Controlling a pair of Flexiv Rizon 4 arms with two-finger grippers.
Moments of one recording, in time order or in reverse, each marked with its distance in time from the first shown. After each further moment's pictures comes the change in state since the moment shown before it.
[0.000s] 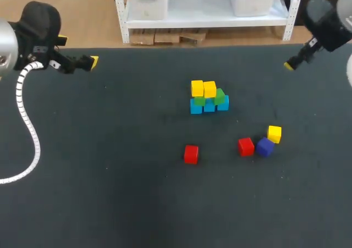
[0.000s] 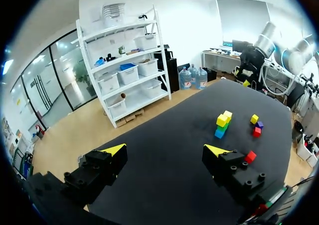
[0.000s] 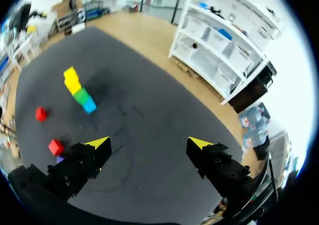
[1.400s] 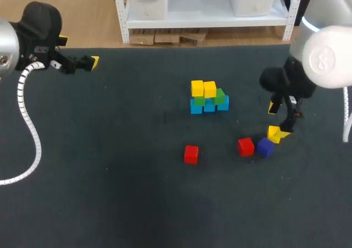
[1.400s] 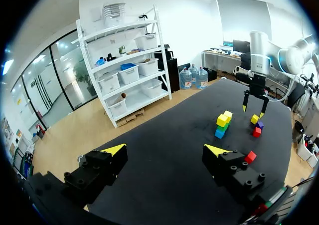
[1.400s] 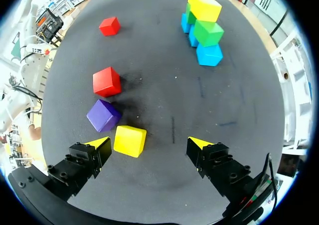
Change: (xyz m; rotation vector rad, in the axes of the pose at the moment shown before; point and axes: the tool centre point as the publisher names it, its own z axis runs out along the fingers) left arm 0.000 -0.001 0.000 -0.004 0.001 0.000; right arm 0.085 0.136 0.060 -0.532 0.267 -0.608
